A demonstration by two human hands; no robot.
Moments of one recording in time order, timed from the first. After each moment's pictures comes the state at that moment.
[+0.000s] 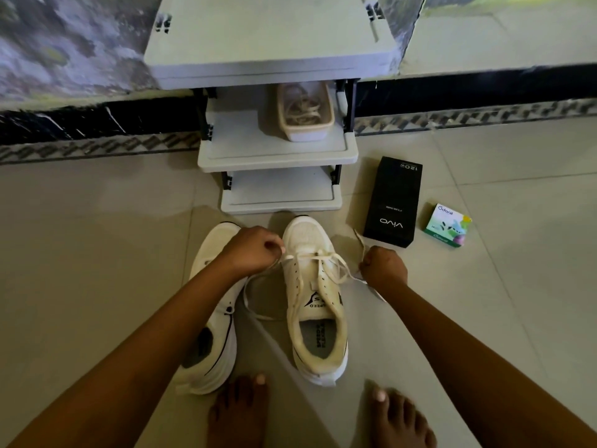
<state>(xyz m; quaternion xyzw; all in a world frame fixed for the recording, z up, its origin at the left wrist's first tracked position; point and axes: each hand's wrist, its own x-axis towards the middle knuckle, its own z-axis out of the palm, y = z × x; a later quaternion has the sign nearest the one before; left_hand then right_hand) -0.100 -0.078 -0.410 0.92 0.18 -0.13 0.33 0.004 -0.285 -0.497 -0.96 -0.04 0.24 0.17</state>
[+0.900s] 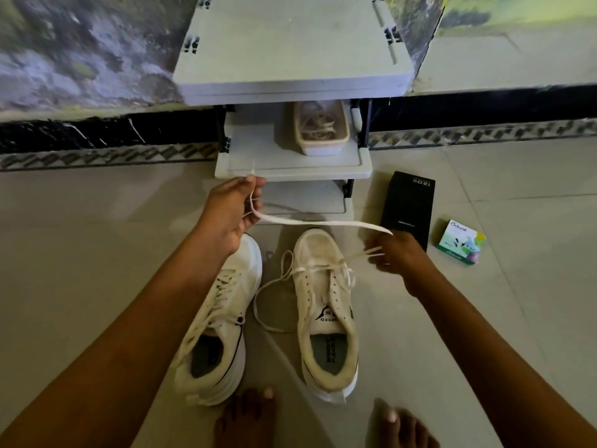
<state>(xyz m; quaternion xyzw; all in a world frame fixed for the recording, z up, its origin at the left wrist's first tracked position) -0.076 -0.045 -0.357 0.53 0.38 0.13 0.74 0.007 -0.270 -0.404 -0.82 0.01 0.31 0.48</state>
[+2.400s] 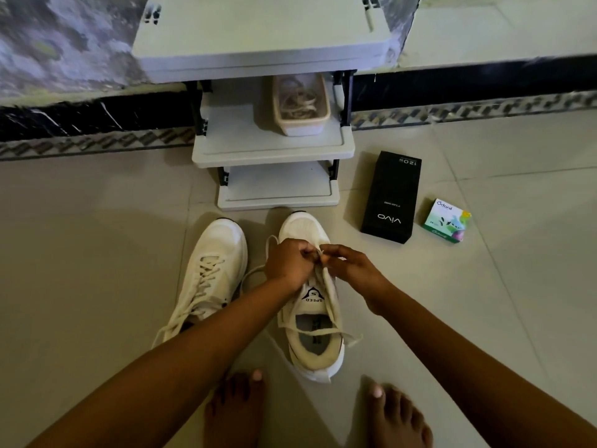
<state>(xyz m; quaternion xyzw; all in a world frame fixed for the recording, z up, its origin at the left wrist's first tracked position) -0.082 -0.147 -0.460 0.85 0.32 -0.08 0.42 -0.031 -0.275 -0.464 -0.73 -0.06 0.41 0.54</state>
